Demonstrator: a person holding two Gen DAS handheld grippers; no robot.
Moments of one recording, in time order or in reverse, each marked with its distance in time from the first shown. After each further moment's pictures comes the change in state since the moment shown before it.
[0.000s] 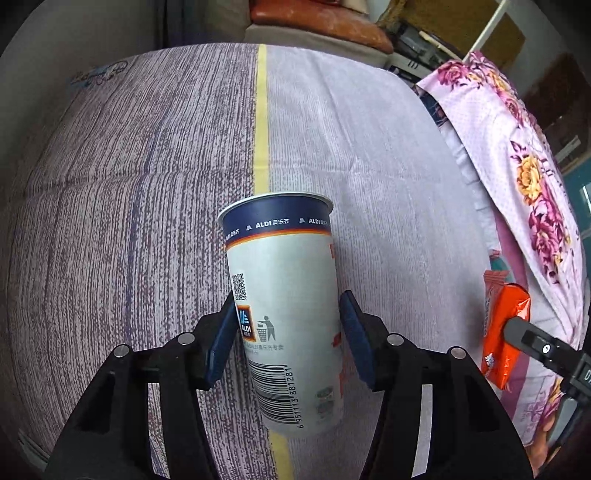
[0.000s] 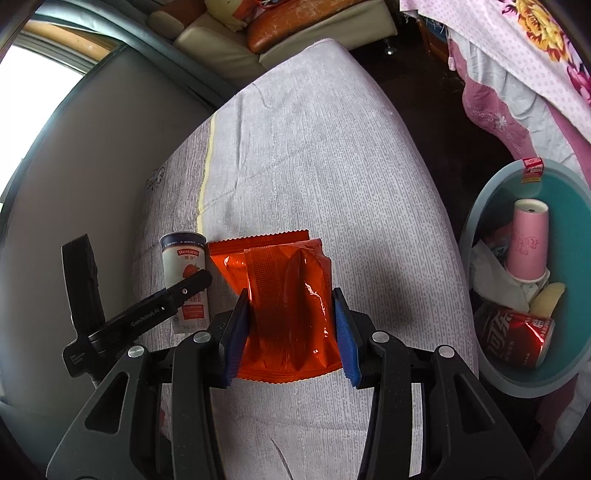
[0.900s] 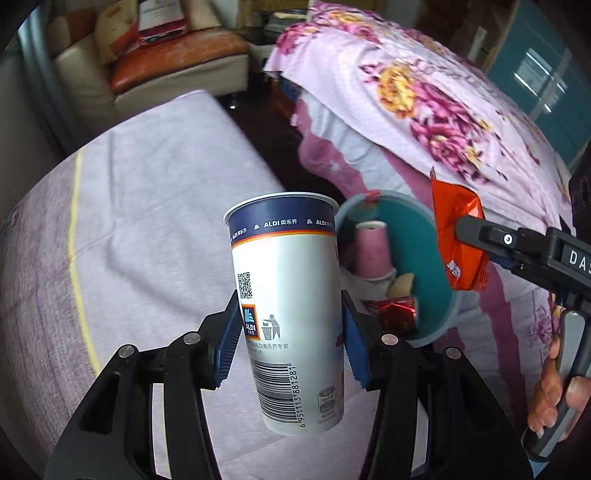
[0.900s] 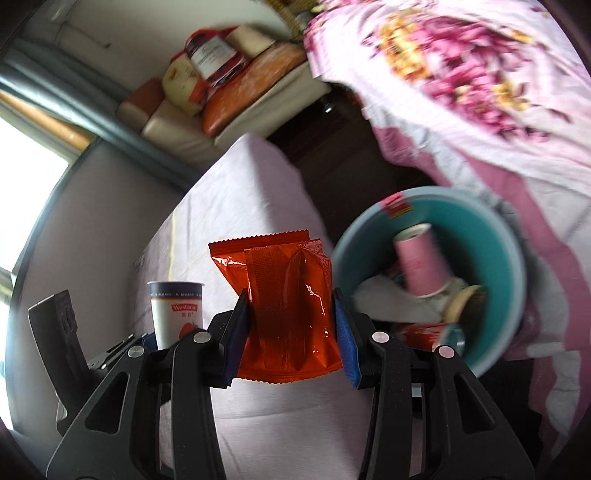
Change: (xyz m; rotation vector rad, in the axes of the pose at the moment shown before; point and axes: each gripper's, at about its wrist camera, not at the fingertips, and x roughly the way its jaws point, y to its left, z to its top) left arm -0.029 -0.203 -0.052 0.451 -0.044 -0.088; right arm -0.122 -0.105 -0.017 0.180 -0.283 -0.051
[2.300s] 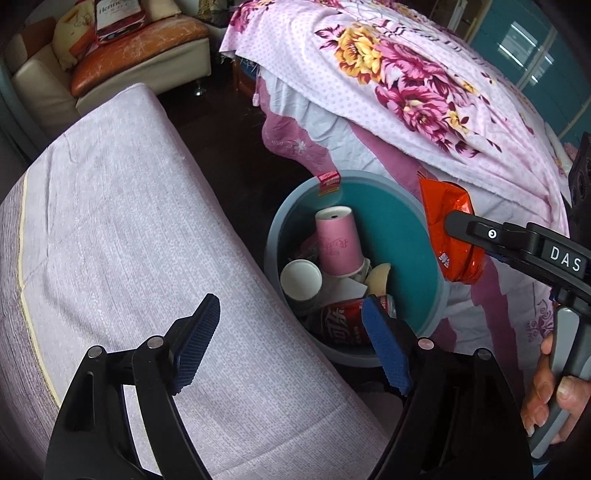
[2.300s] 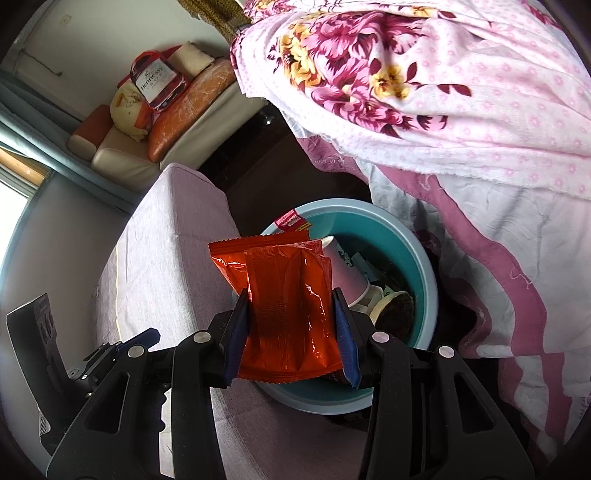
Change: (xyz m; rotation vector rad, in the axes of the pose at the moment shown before) left arm 0.048 -0.044 0.018 0.057 0.085 -0.040; right arm -0.012 -0.076 0.017 0.095 -0.025 -0.151
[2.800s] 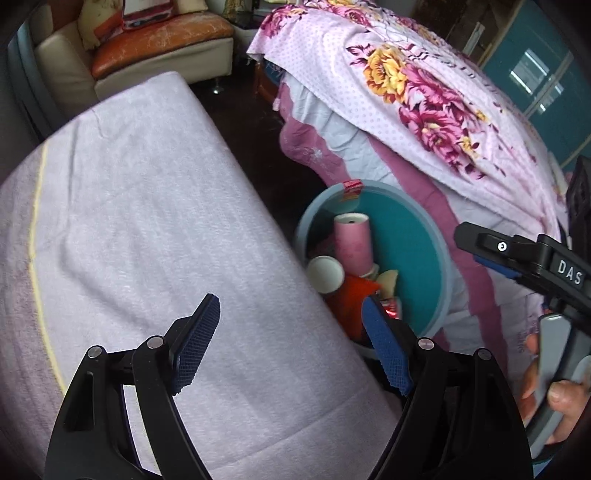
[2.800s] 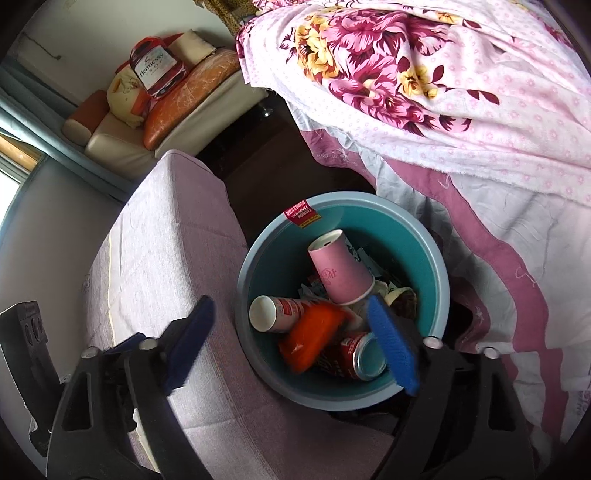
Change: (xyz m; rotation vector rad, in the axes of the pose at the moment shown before) left arm -0.021 0.032 -0.016 -0.082 -0.039 0.001; right arm 0.005 0.030 -0.010 -0.035 0.018 -0.059
